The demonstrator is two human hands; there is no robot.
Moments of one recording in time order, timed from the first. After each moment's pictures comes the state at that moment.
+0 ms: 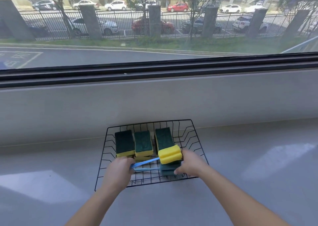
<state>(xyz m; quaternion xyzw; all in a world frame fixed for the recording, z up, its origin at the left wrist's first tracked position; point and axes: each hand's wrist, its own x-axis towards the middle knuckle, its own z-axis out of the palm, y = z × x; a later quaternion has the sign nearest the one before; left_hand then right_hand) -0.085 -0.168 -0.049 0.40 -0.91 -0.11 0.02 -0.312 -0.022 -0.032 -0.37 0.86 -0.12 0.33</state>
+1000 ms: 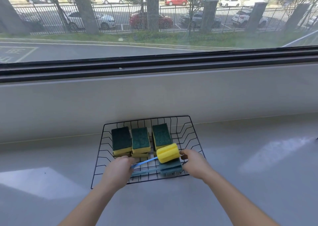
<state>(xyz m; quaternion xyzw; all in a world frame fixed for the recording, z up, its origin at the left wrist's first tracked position) -0.094 -0.162 -0.063 0.37 -0.93 -0.10 -0.04 -0.320 0.008 -0.047 -0.34 0.85 -0.21 0.34</state>
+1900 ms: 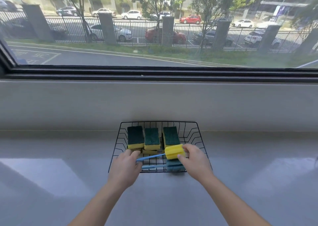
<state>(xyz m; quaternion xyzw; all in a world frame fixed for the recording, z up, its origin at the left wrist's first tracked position) -0.056 -0.122 -0.027 0.43 -0.89 -0.10 0.10 -0.275 0.018 -0.009 -0.41 0.85 -0.29 0.16</state>
